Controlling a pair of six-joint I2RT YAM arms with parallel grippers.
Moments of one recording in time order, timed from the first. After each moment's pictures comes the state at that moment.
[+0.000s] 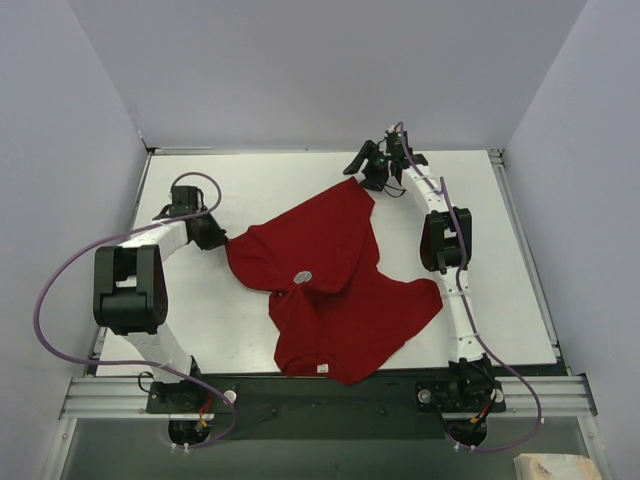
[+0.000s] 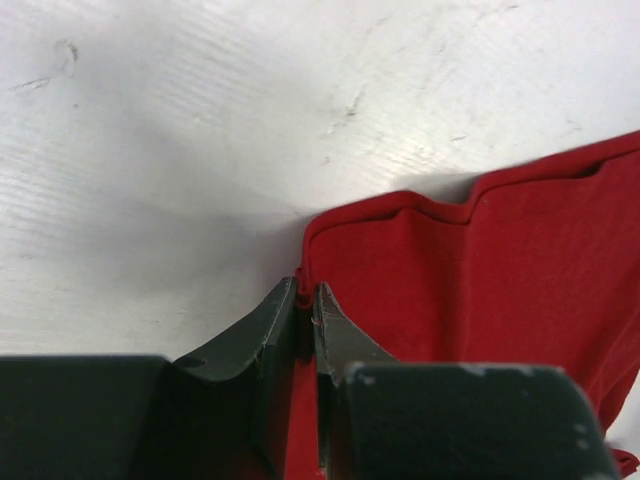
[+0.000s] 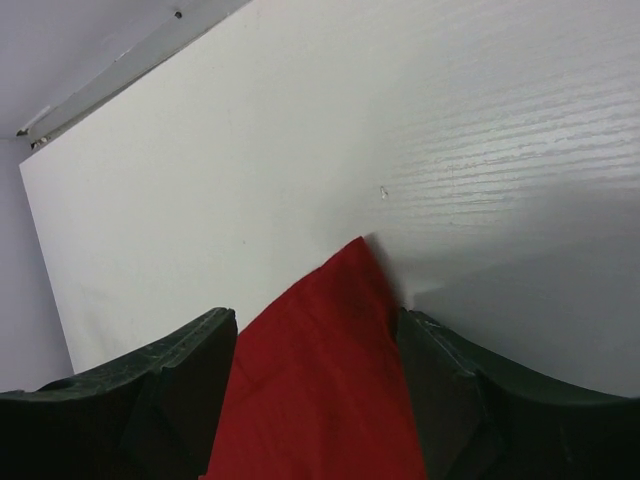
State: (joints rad) left arm 0.02 1.75 1.05 -0.27 0.14 -0.62; right arm 0.21 2.71 2.44 -0.48 -0.38 0.71
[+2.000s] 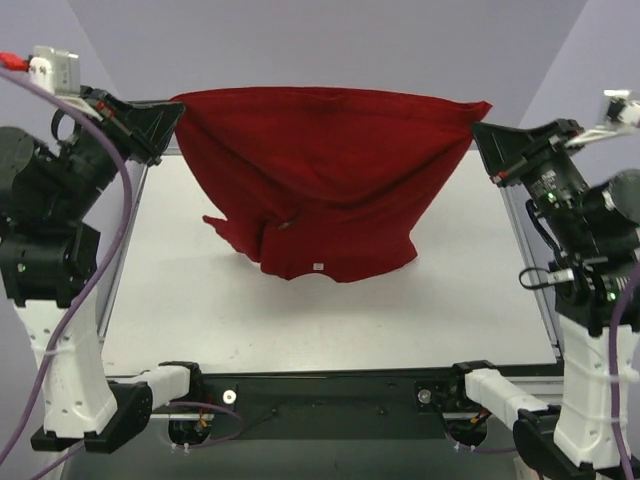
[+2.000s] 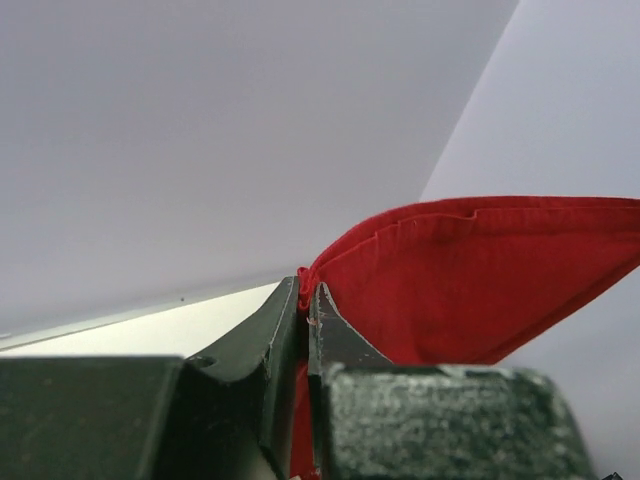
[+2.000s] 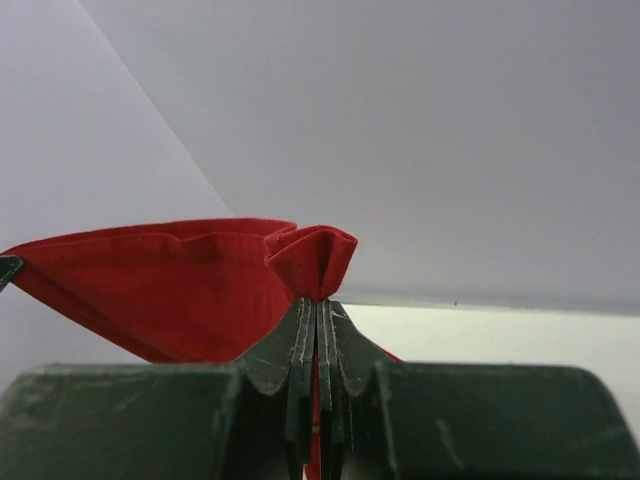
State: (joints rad) left arm -0.06 1.21 2.07 -0.61 0.43 -0.41; right arm 0.12 1.04 1.72 -0.44 -0.28 0.53
